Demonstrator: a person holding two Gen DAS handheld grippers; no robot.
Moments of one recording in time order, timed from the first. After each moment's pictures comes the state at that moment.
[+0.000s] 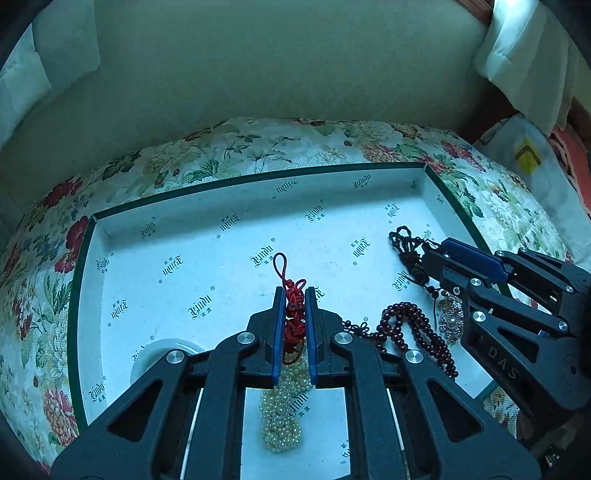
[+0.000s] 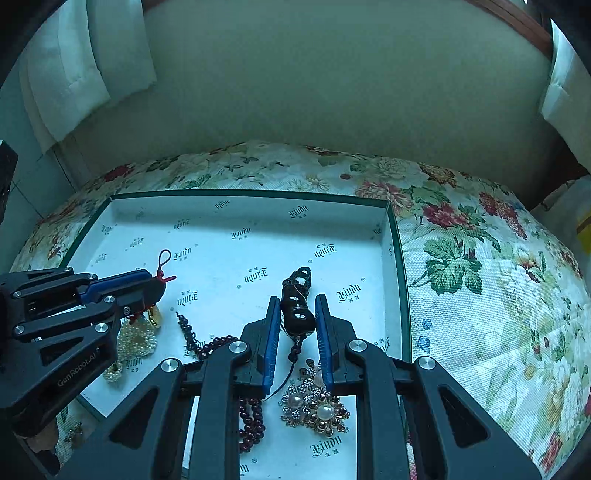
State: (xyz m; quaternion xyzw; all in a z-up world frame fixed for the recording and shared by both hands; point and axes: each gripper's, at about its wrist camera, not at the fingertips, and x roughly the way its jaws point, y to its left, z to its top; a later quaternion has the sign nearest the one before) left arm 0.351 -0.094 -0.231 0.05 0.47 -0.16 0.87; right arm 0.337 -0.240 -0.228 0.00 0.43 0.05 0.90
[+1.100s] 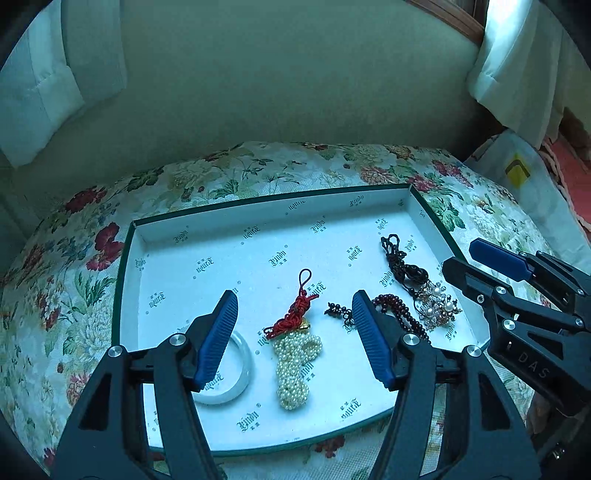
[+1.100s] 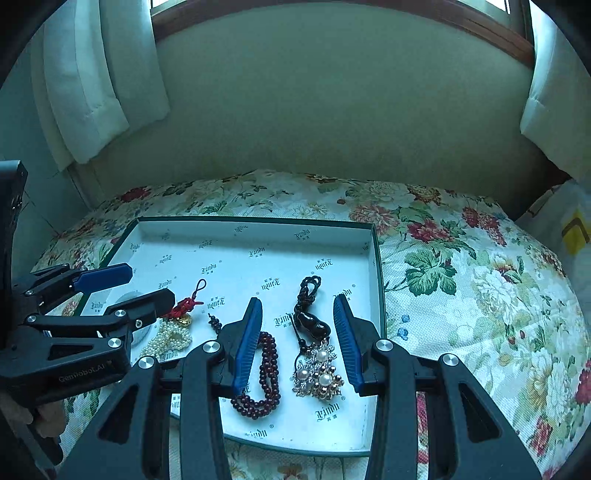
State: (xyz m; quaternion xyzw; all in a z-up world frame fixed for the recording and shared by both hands) left arm 0.317 -0.070 -0.189 0.04 0.44 -0.16 0.88; right arm 0.292 -0.245 -0.187 0.02 0.40 0.05 0.92
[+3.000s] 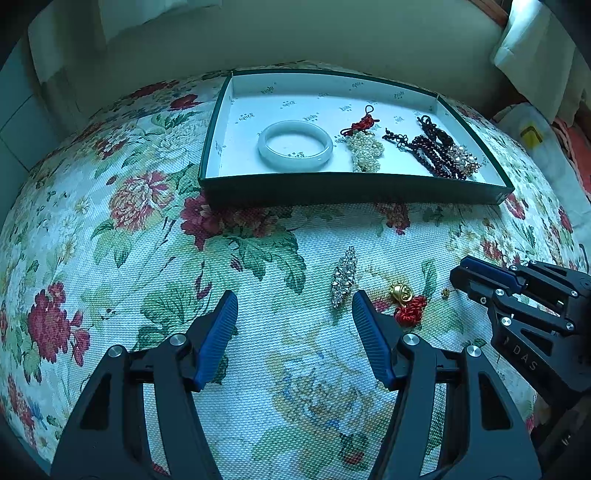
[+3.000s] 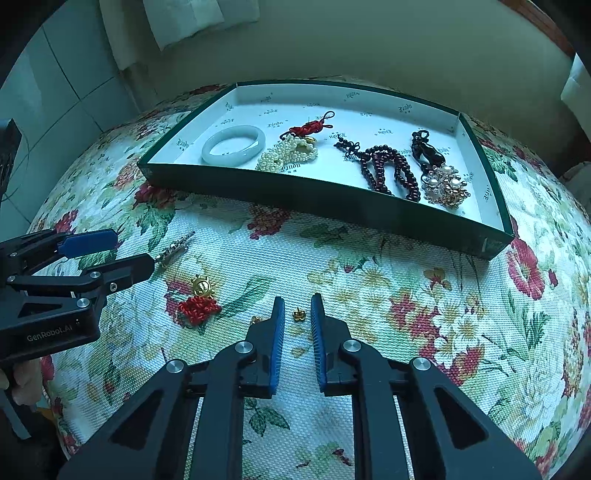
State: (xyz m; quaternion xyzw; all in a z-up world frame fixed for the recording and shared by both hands) left arm 0.186 0.020 -0.241 0.02 0.51 -0.10 0.86; right arm 0.181 -0.159 -0.247 -0.02 0.50 0.12 0.86
